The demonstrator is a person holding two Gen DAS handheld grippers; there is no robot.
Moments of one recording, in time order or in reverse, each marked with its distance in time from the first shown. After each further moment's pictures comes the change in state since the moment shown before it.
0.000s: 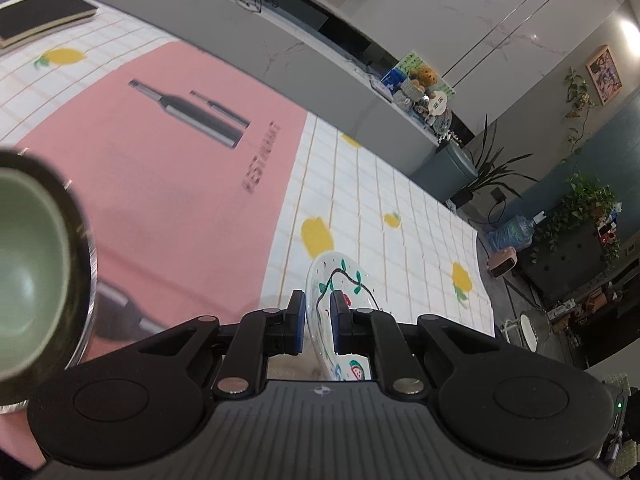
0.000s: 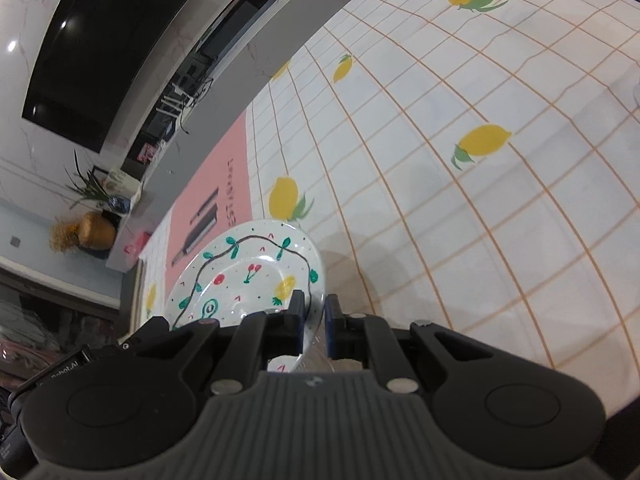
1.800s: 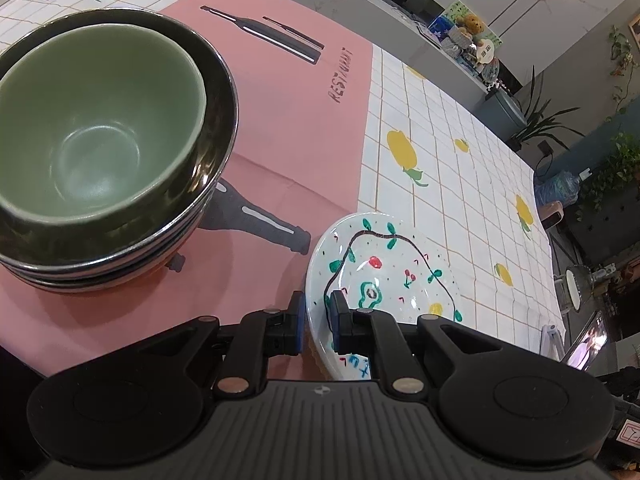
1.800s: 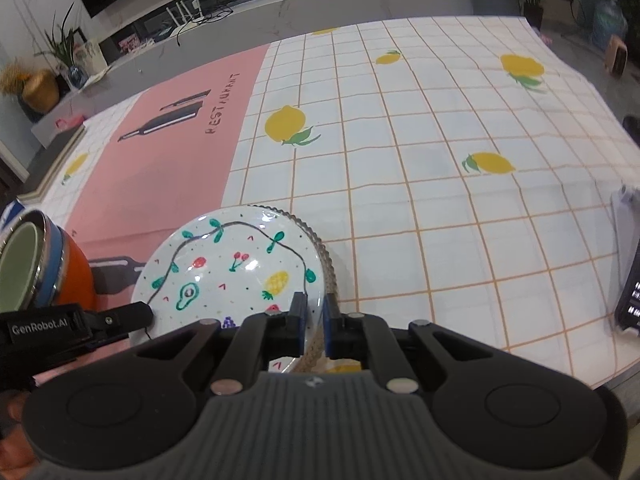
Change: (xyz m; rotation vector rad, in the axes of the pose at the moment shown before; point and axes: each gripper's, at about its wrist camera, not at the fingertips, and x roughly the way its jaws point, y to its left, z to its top) left arm -0.008 0.039 -0.048 0.008 0.150 0.146; right arm 0.021 0.055 -0.068 -0.499 -0.001 -0.336
